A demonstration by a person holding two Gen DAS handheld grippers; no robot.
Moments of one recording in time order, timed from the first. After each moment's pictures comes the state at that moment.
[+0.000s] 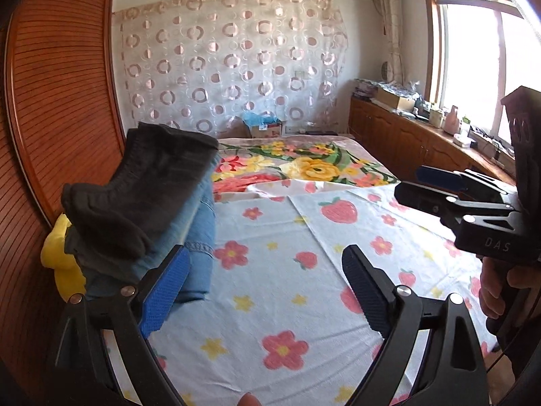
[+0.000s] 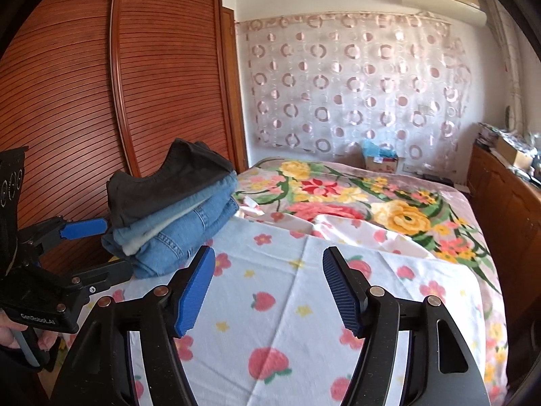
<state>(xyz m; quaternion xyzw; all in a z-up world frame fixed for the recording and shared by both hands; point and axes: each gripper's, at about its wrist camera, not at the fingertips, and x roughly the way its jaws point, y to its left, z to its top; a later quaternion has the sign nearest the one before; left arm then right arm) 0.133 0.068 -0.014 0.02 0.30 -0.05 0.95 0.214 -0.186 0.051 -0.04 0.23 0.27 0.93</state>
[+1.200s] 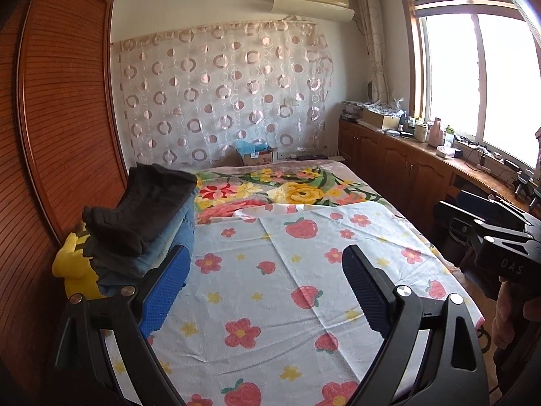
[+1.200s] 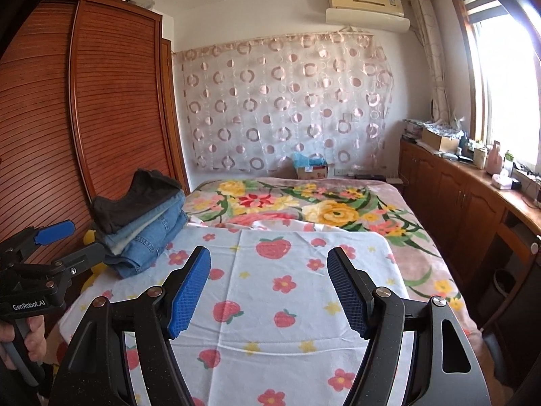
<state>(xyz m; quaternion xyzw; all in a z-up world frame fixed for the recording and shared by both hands) 0.055 0.018 0.037 0.03 0.24 -0.05 0.97 0.068 -0.210 0.083 0.00 0.19 0.14 0.97</state>
